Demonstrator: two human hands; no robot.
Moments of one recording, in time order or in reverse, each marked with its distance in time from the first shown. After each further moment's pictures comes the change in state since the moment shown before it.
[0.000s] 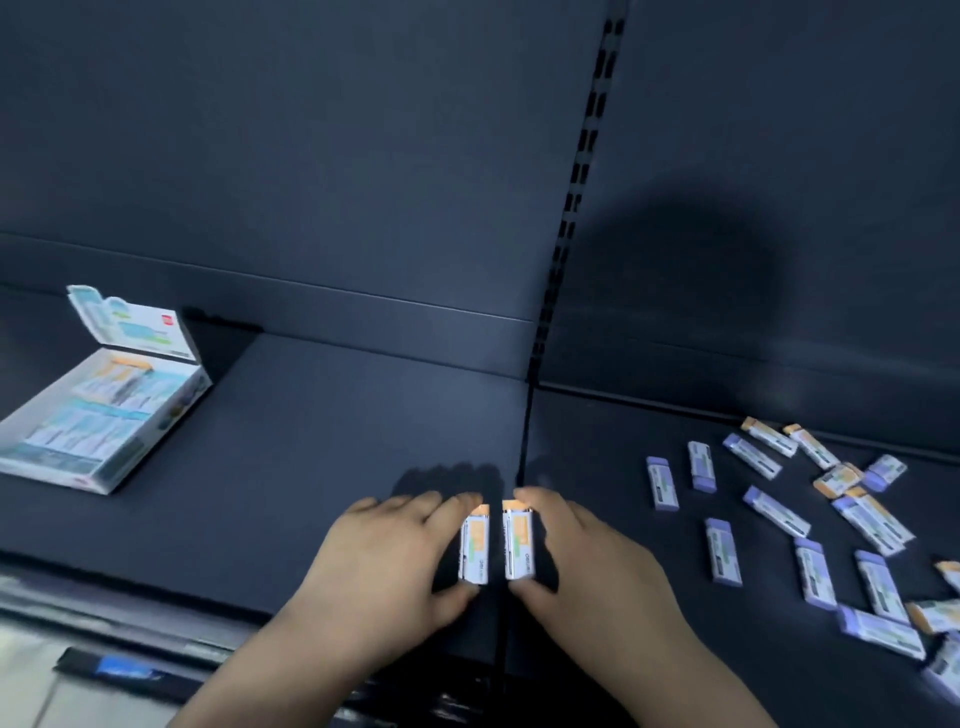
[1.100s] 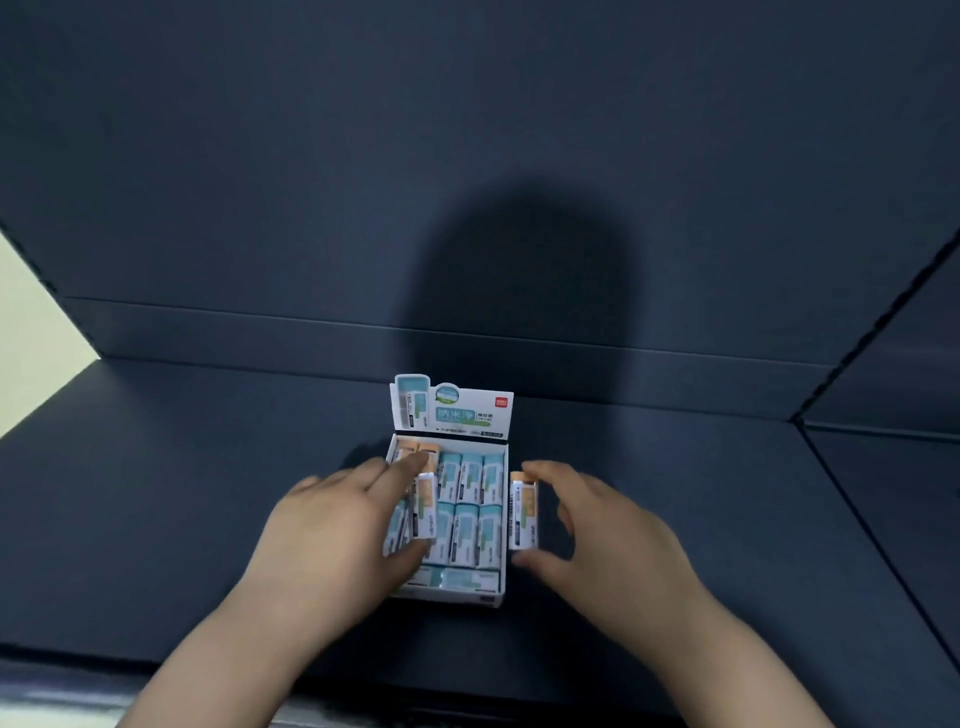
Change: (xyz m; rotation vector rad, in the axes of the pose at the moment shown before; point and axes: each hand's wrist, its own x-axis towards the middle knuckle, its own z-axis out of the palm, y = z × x) left_hand -0.076 -0.369 -0.081 0.069 -0.069 -0.069; right_hand 0.170 -0.289 0.103 -0.004 0.038 0.091
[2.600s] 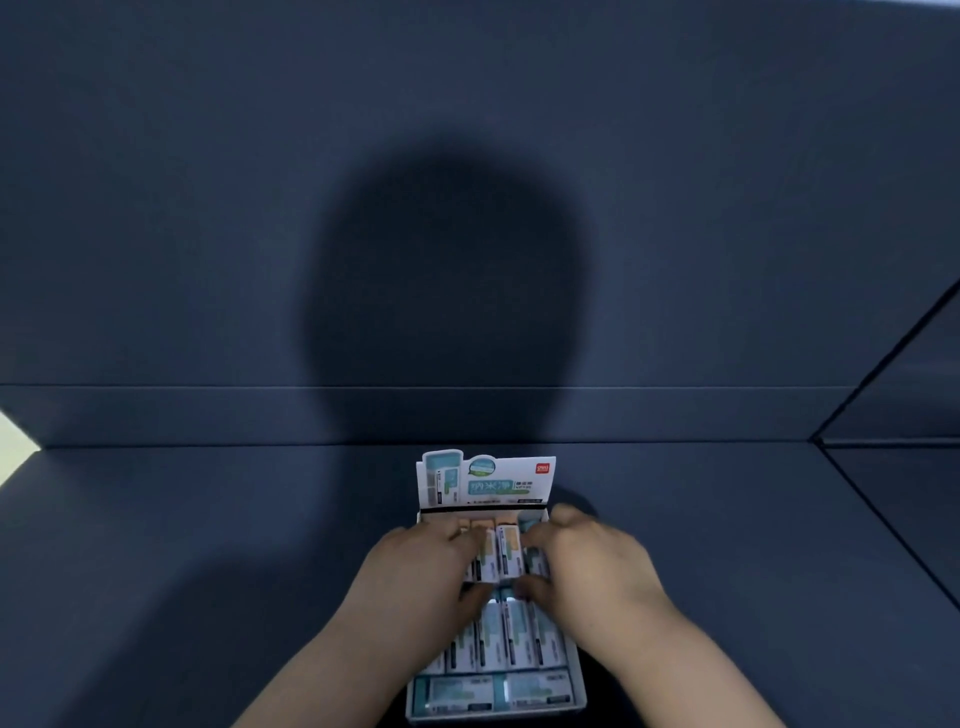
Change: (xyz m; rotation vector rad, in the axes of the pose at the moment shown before) left_hand 0.062 -0.026 0.041 -0.198 -0.145 0.194; right_hand 0.081 -0.023 0.041 -0.162 -0.093 0.149
